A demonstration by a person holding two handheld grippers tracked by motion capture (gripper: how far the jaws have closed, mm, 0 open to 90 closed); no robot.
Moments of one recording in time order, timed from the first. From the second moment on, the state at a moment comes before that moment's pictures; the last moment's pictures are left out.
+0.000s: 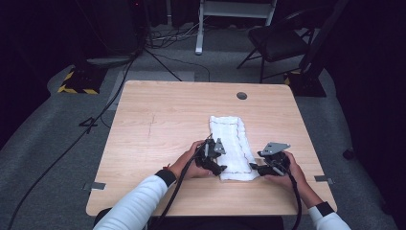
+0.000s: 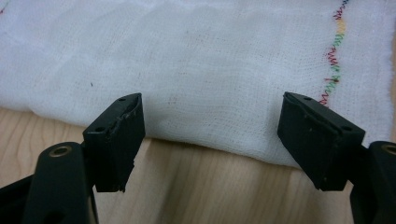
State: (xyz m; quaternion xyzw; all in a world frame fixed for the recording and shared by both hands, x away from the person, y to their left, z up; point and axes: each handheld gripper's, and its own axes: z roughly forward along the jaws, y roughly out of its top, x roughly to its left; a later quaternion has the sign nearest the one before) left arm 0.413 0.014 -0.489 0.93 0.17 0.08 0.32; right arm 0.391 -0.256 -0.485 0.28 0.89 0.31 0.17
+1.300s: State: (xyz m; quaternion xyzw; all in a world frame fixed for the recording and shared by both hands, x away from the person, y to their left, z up) left arm 0.382 0.079 -0.474 0.89 0.24 0.13 0.37; right arm 0.389 -0.247 -0.457 0.25 0.87 0.38 0.19
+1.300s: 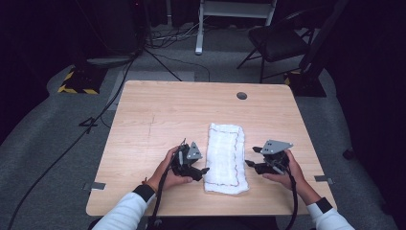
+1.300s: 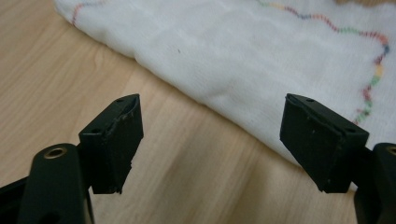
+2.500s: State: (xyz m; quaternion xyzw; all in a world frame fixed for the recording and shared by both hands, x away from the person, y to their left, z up) left arm 0.538 0.031 -0.498 0.87 0.34 0.10 0.34; right arm 0.531 -0.210 -0.490 0.35 0.86 0.34 0.12
